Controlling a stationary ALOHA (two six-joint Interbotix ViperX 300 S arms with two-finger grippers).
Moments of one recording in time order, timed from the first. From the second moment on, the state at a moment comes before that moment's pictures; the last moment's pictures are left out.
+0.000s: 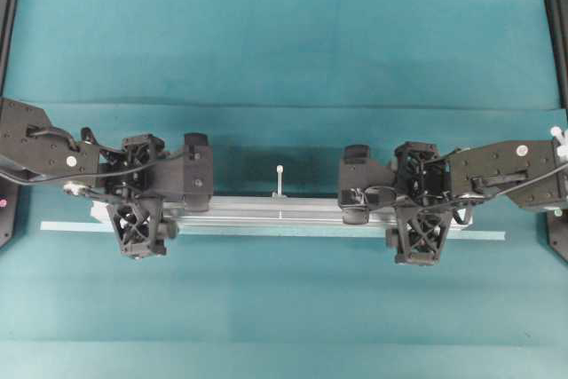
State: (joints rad) left arm 0.00 -0.05 0.83 0.02 0.40 -0.08; right arm 0.01 0.01 0.77 0.04 0.54 0.05
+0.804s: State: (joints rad) left arm -0.01 -0.09 0.82 0.02 0.46 -0.08; right arm 0.01 -0.02 0.74 0.05 0.60 0.05
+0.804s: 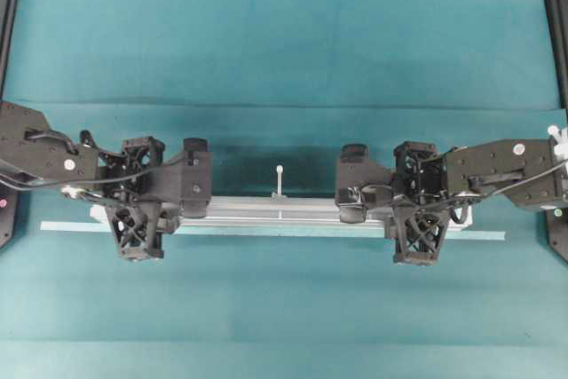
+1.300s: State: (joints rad) left arm -0.01 -0.38 0.73 0.02 0.73 -0.08; right arm -0.01 -0.19 0.55 0.08 0.95 0.05
